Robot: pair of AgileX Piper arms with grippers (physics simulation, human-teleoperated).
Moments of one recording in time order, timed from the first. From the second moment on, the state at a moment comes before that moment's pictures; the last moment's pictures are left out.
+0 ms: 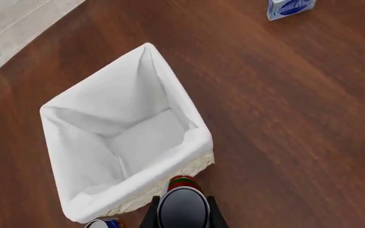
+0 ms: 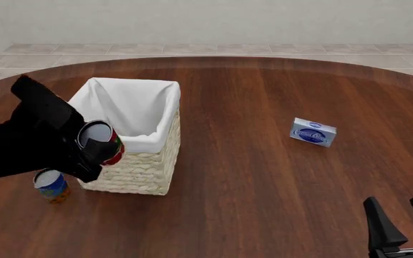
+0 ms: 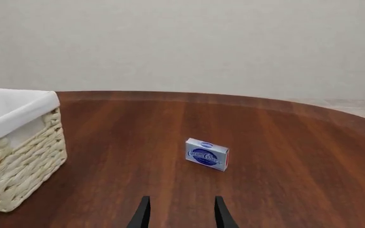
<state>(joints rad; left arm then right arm) -0.44 0.96 -0.92 0.69 0.26 0.07 0.01 -0.01 0.00 0.00</state>
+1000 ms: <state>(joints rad) -0.29 1.26 -1.12 0.51 0.42 0.09 0.01 0.00 0.01 -0.04</state>
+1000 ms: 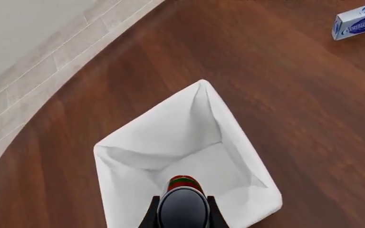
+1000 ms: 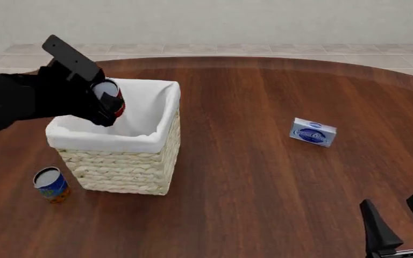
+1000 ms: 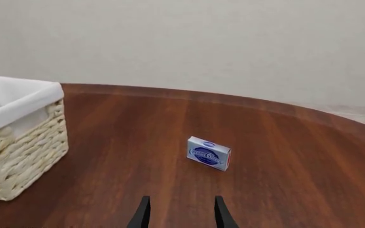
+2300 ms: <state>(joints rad) -0.20 1.65 -1.16 0.26 0.44 0.11 0.01 0.00 0.02 -0.08</state>
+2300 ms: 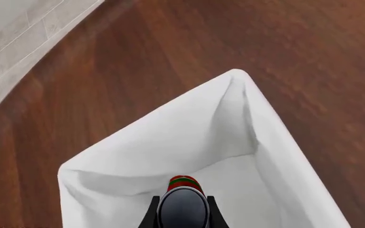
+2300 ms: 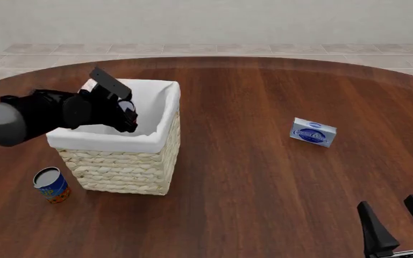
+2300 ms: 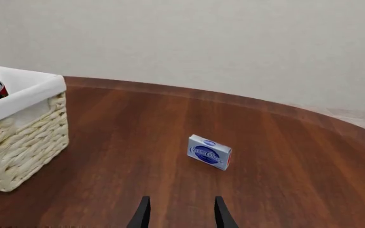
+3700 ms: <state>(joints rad) -0.23 1.52 -1.25 0.34 0.45 0.12 0.00 0.00 0.02 -0.08</state>
